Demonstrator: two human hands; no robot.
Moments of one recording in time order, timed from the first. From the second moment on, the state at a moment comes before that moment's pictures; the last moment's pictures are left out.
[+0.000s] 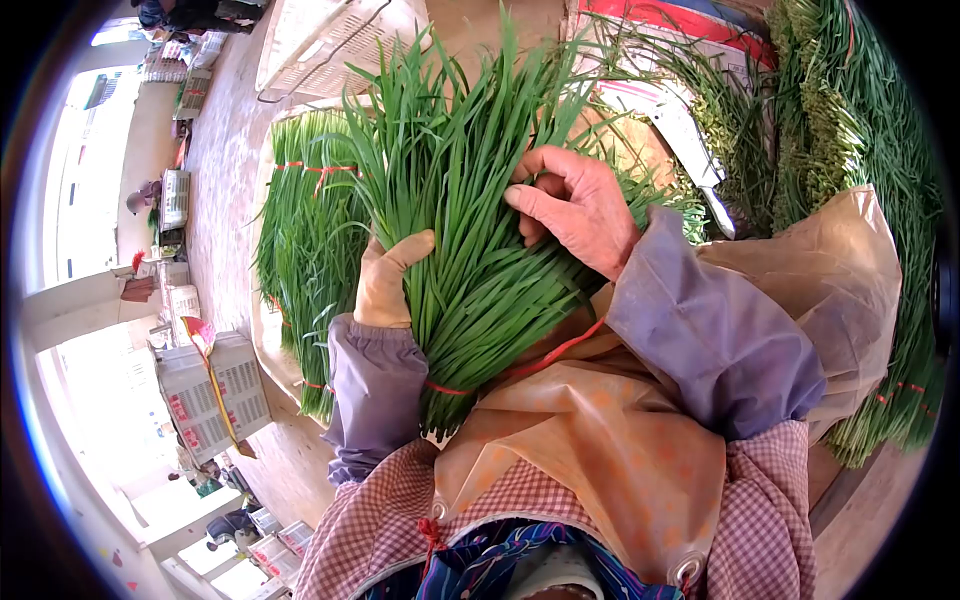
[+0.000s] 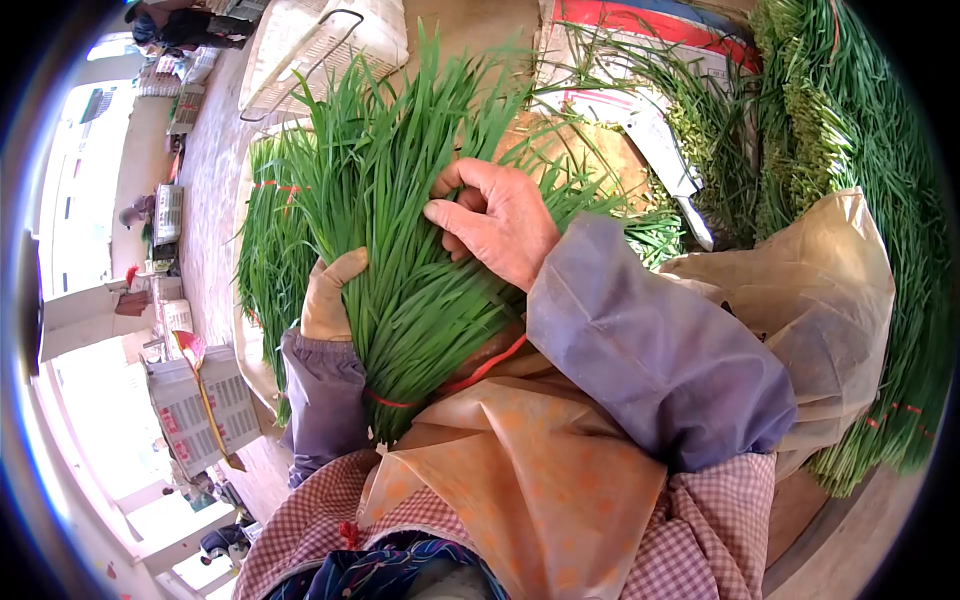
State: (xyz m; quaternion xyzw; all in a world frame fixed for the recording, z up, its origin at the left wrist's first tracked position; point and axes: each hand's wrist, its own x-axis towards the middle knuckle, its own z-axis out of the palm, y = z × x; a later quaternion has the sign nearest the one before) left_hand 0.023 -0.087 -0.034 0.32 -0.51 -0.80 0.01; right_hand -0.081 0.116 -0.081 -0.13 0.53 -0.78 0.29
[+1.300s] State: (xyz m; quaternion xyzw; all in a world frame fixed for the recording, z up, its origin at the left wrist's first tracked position) left_hand 0.024 -0.072 -0.035 0.26 -0.61 -0.75 0.05; right_hand -0.063 0.127 -0.095 -0.16 0.49 -0.76 0.39
